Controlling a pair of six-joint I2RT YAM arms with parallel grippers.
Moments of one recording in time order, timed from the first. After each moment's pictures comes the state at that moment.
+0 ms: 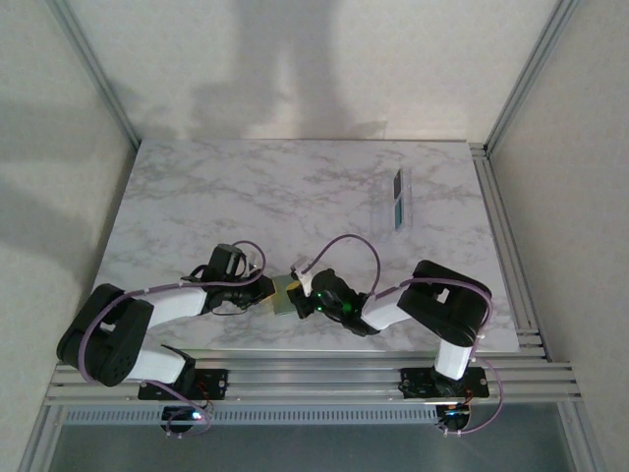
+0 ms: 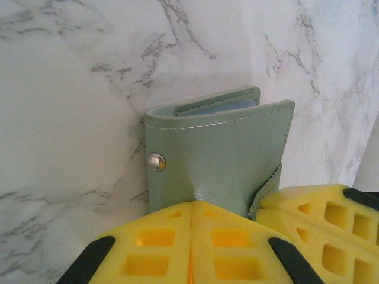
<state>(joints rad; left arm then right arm) -0.39 1.39 0.41 0.06 0.51 -0.87 1.08 1.81 0.58 0.73 0.05 0.27</state>
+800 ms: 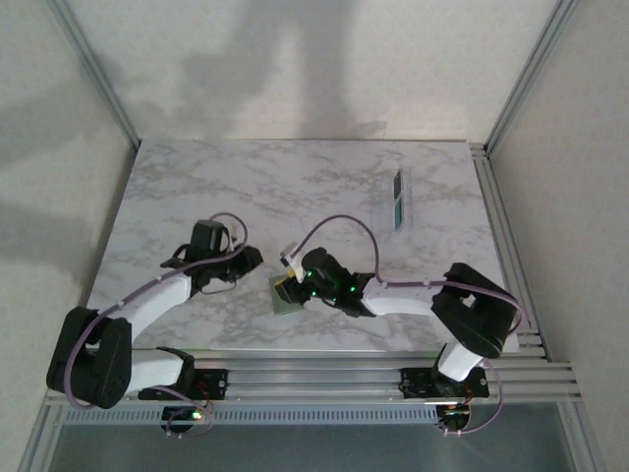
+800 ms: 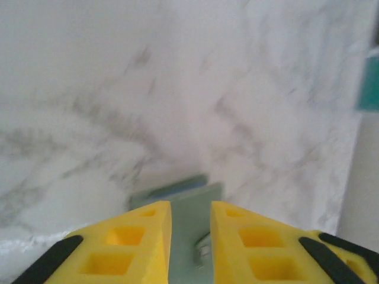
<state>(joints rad) -0.23 1.24 0.62 -0.18 0.43 -0.81 1.03 1.62 0.81 0.23 -0.04 0.21</state>
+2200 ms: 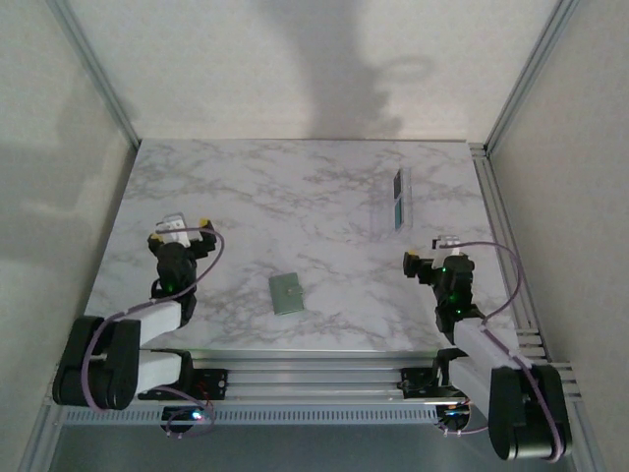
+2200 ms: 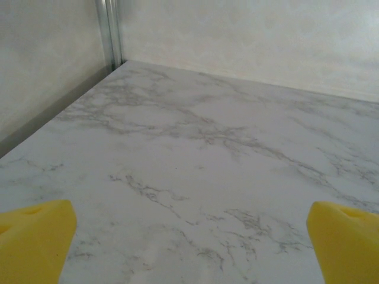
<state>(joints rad) -0.04 1.26 0.22 0.88 -0.30 -0.12 0.08 1.00 0.16 0.43 0.02 0.03</state>
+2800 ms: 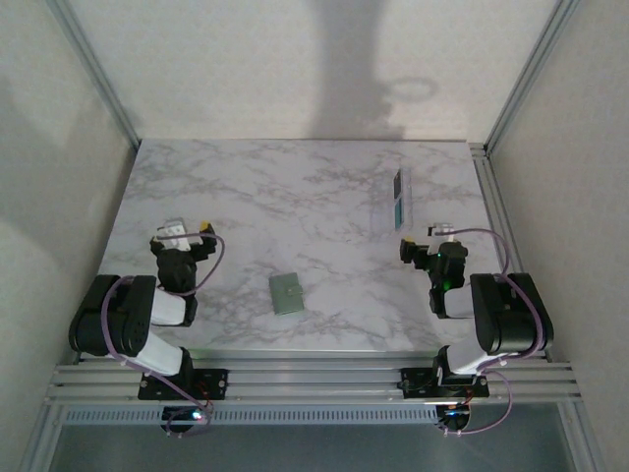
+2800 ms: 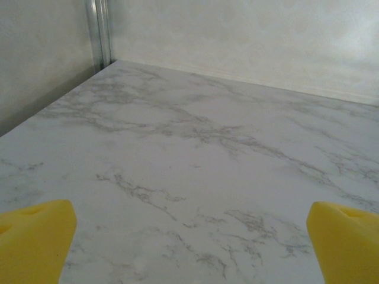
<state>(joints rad) 0.02 1.52 0.19 1.22 -0.19 -0.13 0.05 1.52 0.25 0.89 0.00 0.04</state>
